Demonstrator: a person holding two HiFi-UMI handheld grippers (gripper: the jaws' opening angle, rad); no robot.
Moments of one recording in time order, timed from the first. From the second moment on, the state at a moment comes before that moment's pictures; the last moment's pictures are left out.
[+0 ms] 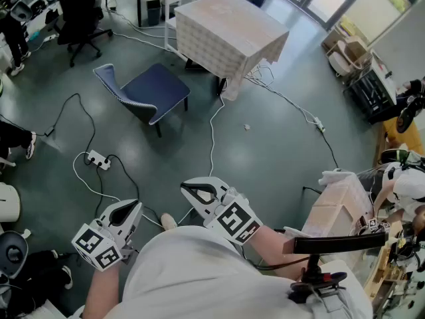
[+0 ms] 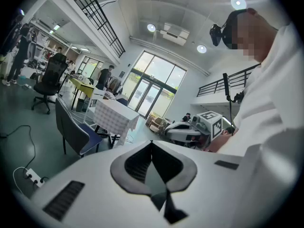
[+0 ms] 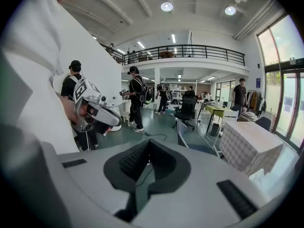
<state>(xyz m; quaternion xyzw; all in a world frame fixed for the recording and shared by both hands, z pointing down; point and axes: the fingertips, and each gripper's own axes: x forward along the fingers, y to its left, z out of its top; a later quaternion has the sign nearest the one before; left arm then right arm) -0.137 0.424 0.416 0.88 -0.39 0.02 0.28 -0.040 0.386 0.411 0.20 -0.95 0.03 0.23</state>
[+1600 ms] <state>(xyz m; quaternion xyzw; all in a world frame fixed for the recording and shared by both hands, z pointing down) -0.340 0.008 0.566 0.63 -0.66 0.09 0.40 0.044 0.055 0.443 0.27 -0.93 0.08 0.23</state>
